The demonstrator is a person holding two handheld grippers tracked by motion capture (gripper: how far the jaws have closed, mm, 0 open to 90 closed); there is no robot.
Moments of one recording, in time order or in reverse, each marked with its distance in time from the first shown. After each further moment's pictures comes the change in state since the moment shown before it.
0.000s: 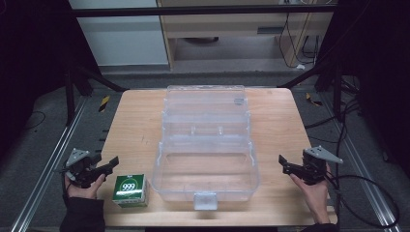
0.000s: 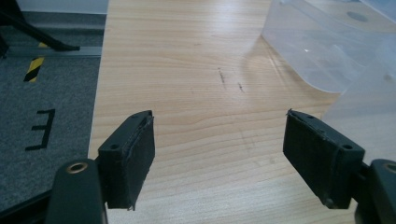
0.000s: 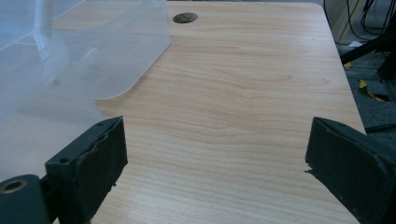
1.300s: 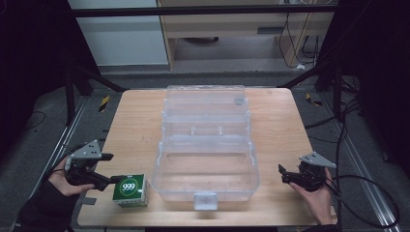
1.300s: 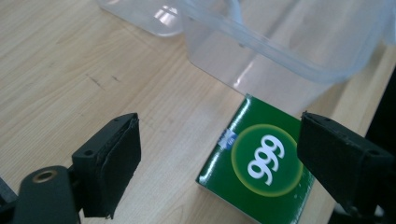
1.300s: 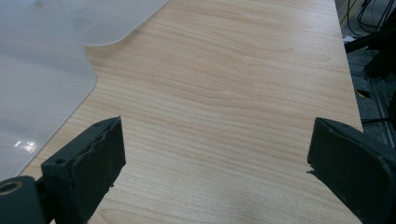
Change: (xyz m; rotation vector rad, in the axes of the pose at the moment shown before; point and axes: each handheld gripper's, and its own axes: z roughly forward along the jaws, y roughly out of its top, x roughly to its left) left arm -0.038 0.061 -0.035 0.343 -0.447 0.615; right arm 0.003 -0.017 -0.002 0.099 -0.031 -0.124
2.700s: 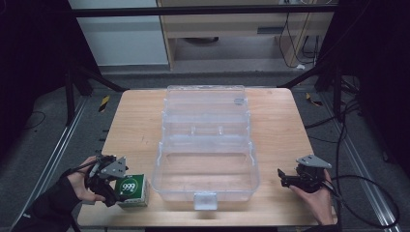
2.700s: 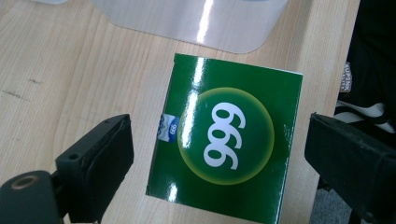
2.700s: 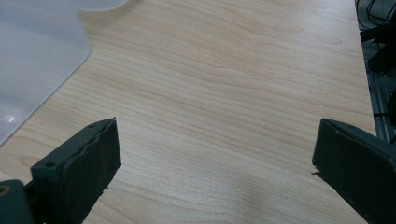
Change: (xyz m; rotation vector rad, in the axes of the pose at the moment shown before) left arm -0.023 0.012 0.042 0.262 -0.130 0.313; right arm 0.001 -0.008 0.007 0.067 0.004 -0.054
